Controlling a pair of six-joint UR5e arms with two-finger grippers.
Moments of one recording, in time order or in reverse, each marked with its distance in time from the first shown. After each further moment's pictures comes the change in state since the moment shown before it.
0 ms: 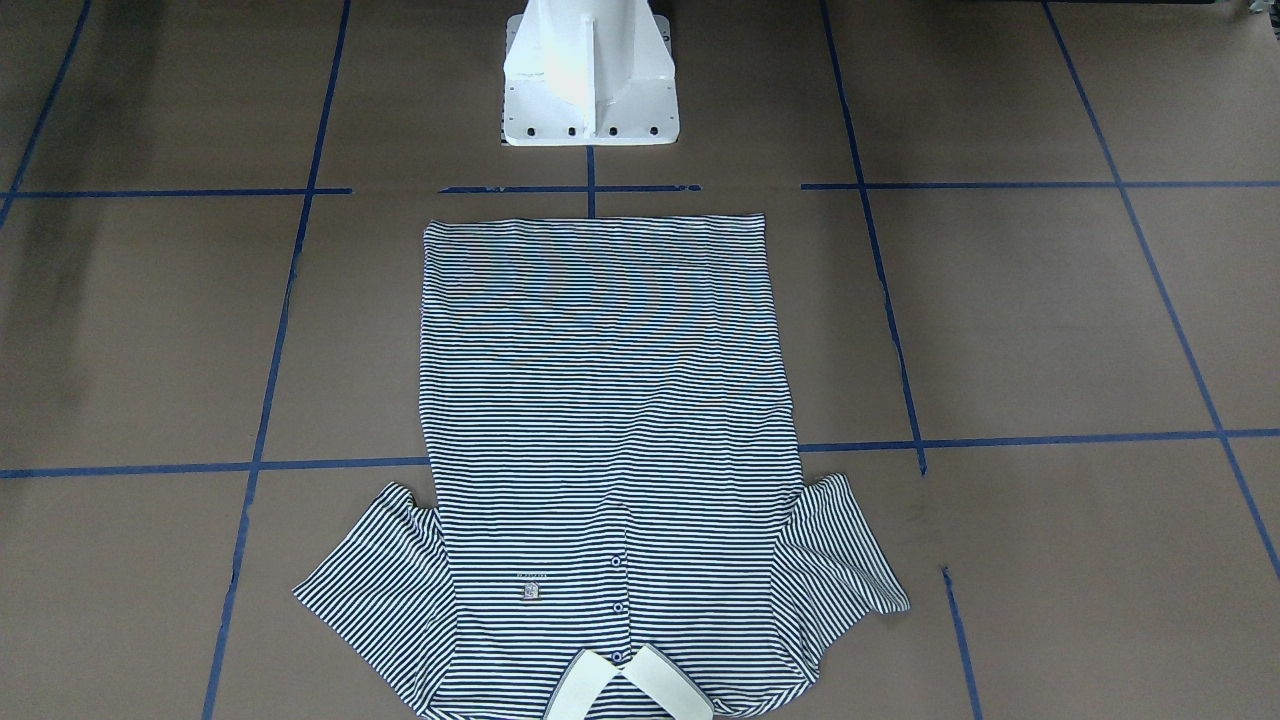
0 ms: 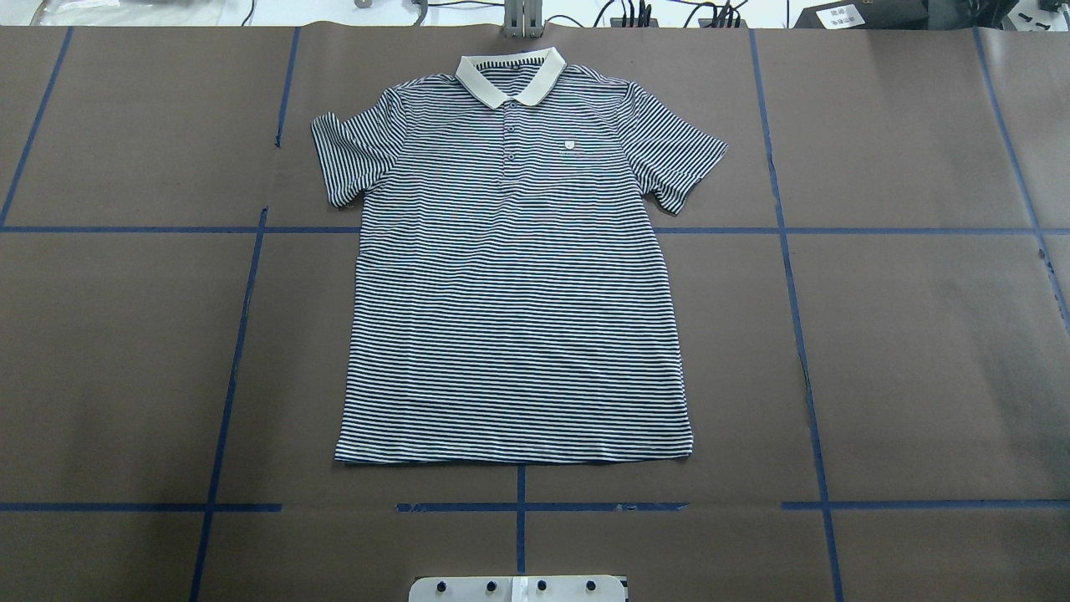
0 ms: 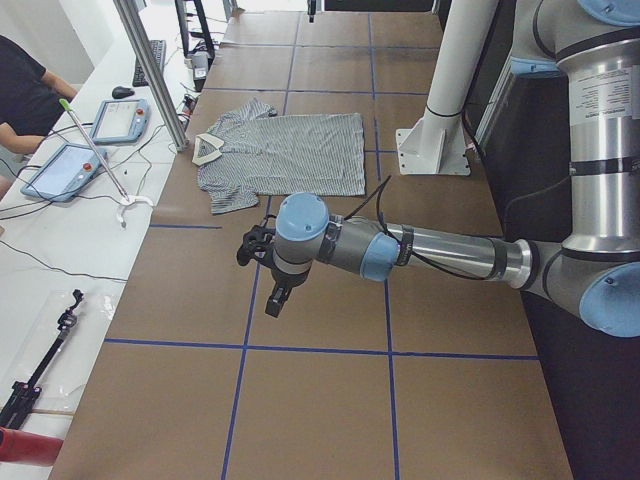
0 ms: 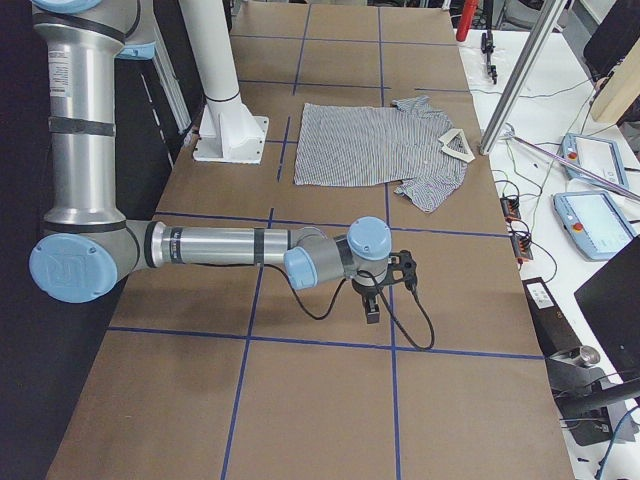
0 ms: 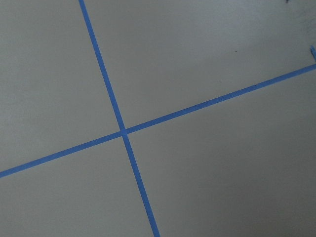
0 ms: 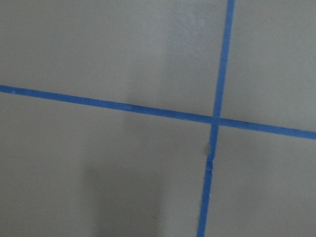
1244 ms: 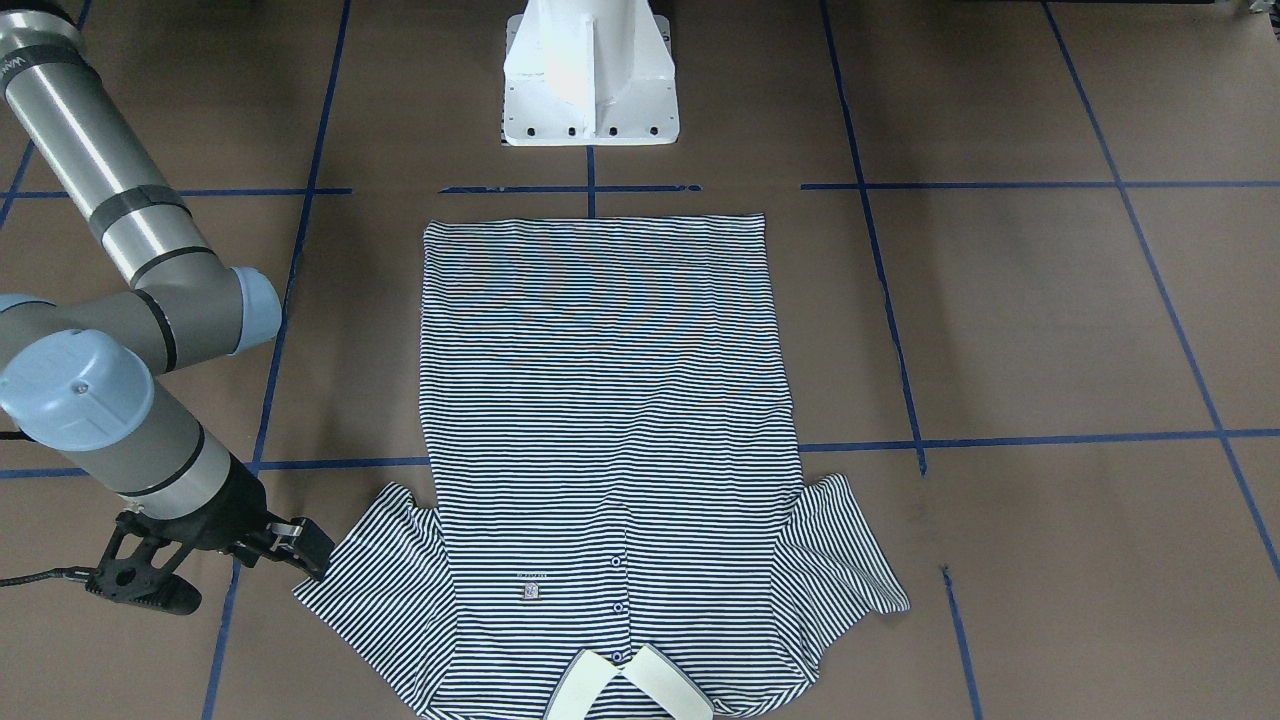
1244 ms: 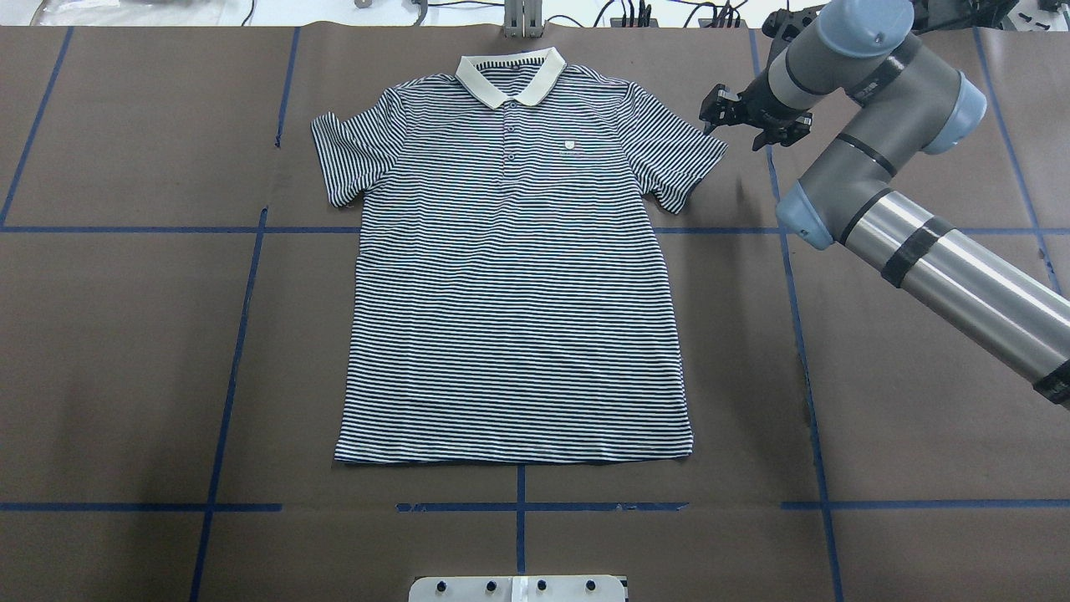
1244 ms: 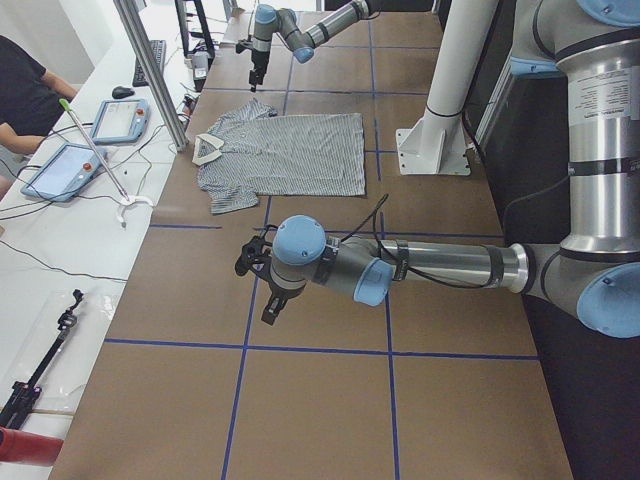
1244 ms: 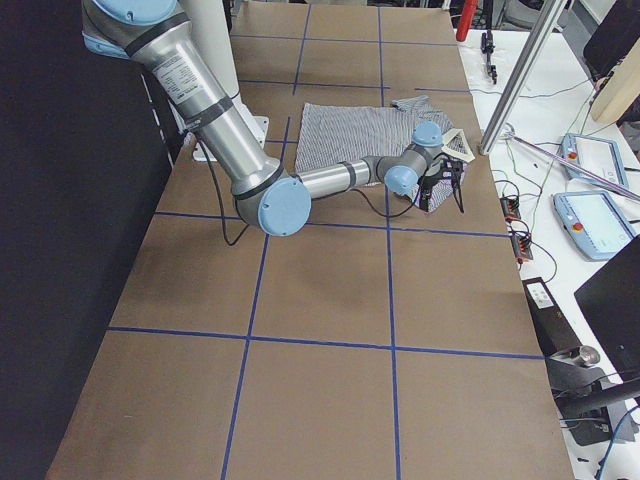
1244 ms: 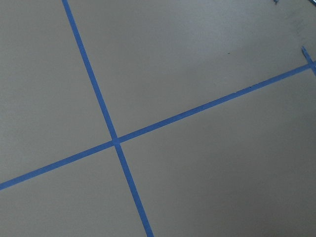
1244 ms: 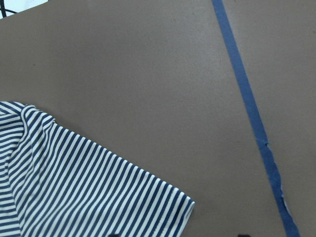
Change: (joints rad) left arm 0.001 -0.004 0.091 -0.151 -0.074 0.000; right arm -0.442 0.689 -0.523 0.286 -0.342 0.976
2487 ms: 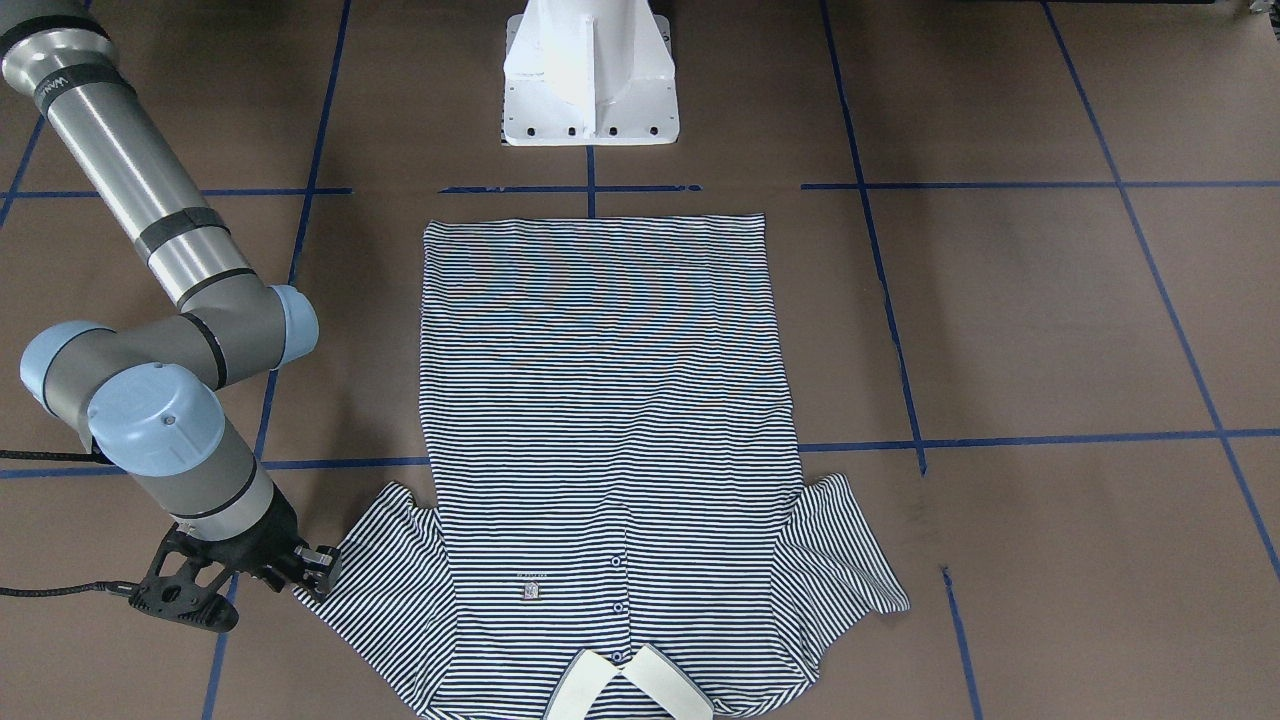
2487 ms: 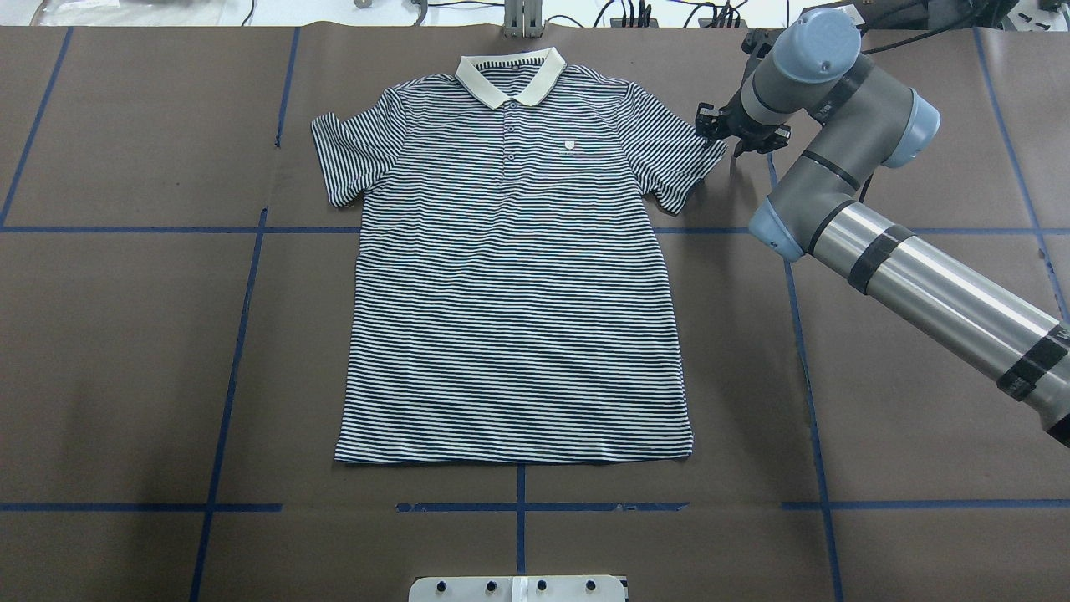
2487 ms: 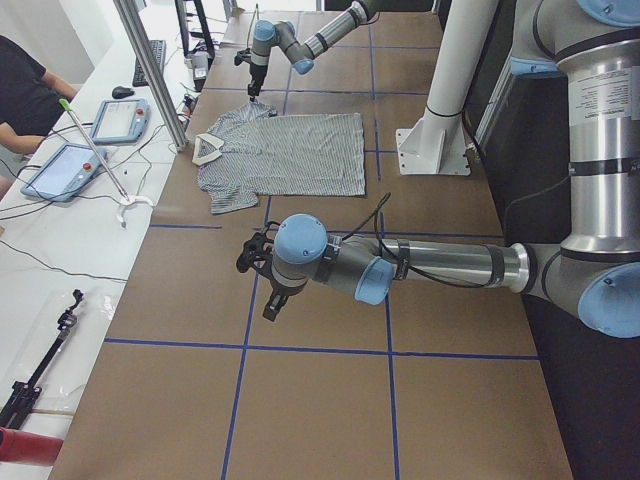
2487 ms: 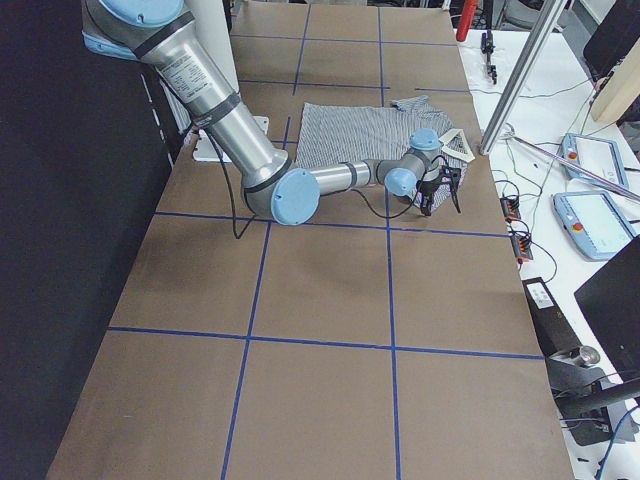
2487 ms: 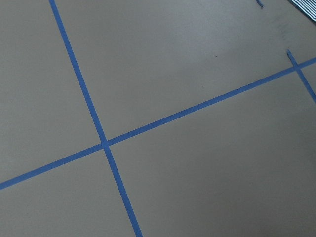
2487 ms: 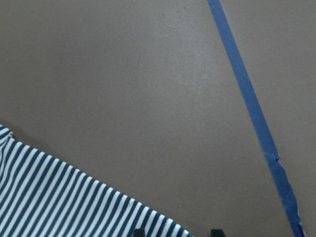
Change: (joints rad) left arm 0.000 0.003 -0.009 -0.002 -0.018 0.001; right arm -0.036 0.048 -0.110 0.006 -0.101 0.005
